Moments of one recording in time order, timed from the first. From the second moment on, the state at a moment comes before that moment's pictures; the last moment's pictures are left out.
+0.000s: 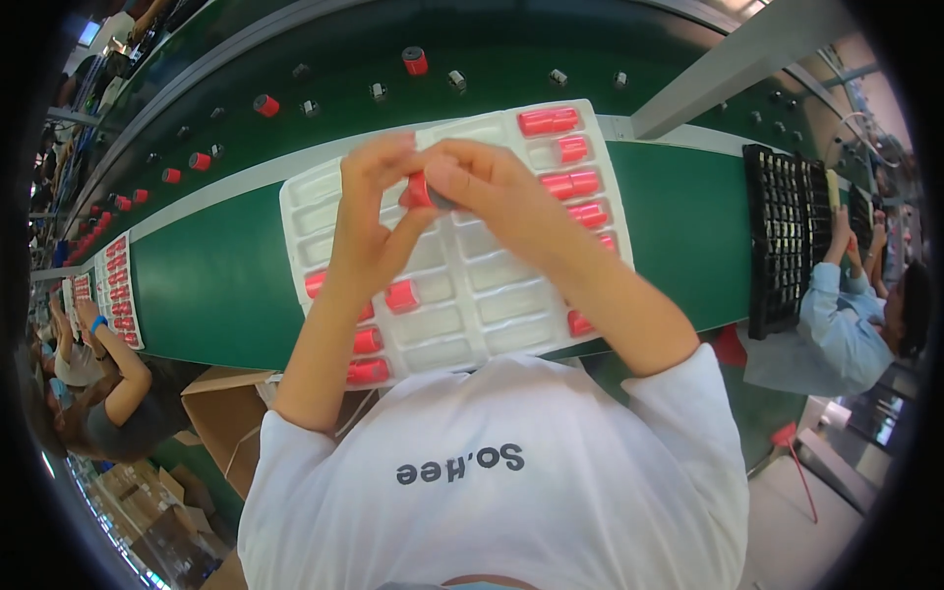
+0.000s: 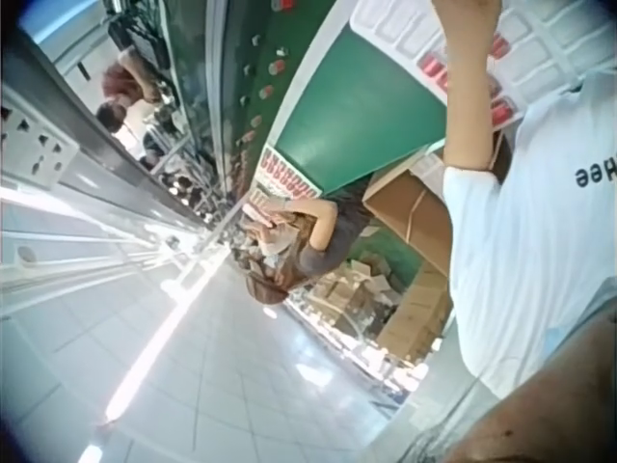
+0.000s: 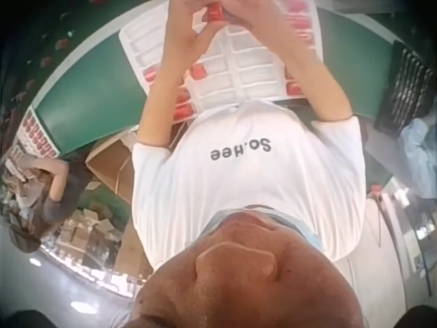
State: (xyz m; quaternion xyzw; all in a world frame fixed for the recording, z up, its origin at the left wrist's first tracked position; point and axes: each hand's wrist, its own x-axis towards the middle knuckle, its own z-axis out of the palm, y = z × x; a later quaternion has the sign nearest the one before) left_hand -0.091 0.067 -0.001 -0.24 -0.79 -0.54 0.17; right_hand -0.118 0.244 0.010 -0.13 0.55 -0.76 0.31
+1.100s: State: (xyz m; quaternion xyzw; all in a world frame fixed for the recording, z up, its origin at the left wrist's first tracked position) left_hand -0.100 0.018 0.005 0.06 -0.41 -0.90 -0.15; right_hand -0.166 0.195 0.013 -0.47 0.77 -0.42 -0.12
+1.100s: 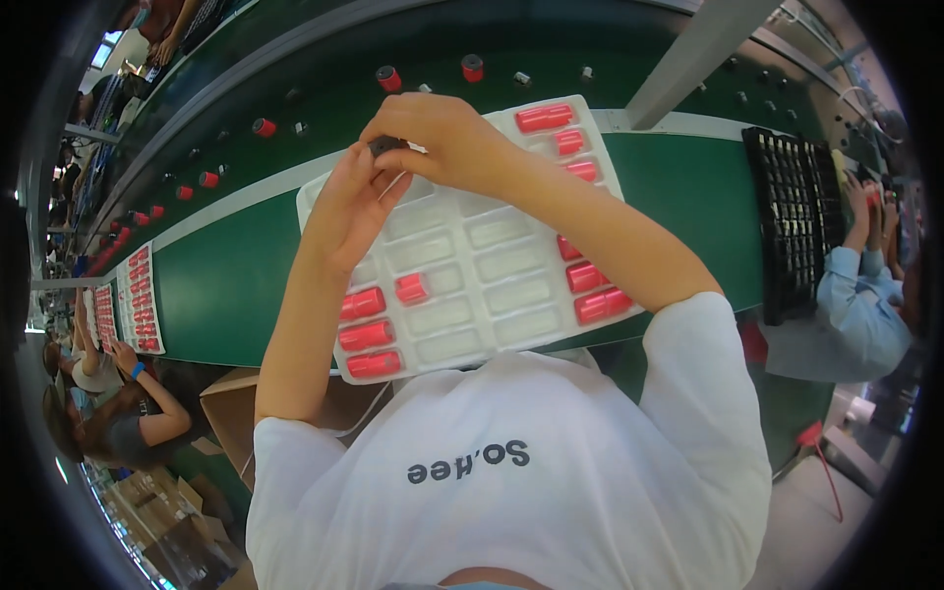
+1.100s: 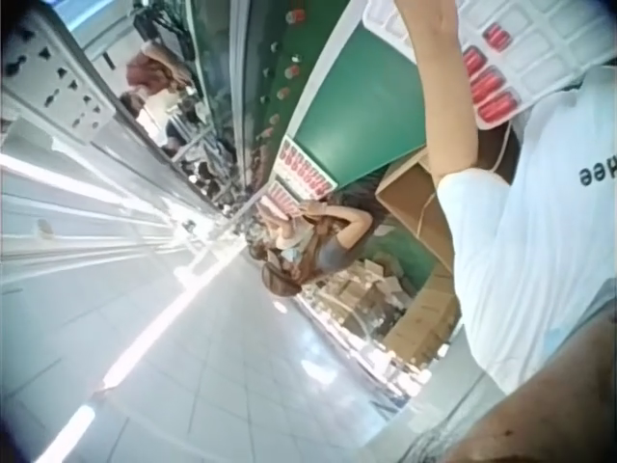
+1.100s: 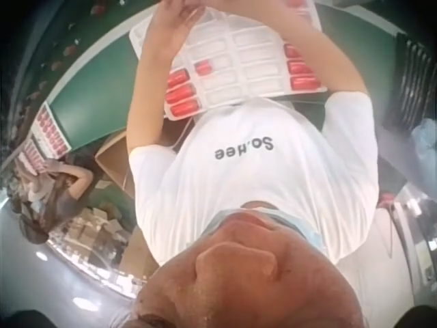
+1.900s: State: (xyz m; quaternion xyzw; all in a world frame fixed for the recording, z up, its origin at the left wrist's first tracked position) left_hand -0.039 0.029 0.029 -0.06 -0.58 -0.79 -0.19; right_hand -0.093 0.240 0.052 -0.31 0.69 -0.65 0.07
